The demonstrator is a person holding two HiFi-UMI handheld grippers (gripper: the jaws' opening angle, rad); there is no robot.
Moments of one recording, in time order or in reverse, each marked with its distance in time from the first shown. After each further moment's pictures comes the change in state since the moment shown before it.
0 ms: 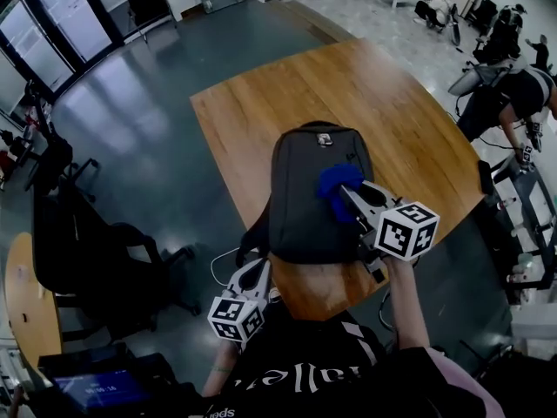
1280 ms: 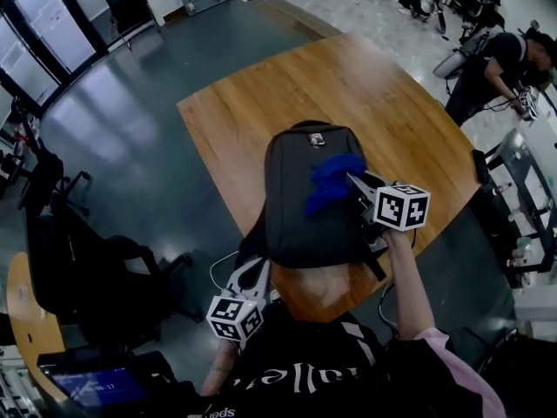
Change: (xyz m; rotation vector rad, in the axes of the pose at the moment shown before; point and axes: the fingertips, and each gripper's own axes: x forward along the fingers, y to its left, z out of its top) left arm 0.018 0.011 0.007 0.021 0.037 -0.067; right arm 0.028 -0.091 -0.026 0.093 0.062 -0.164
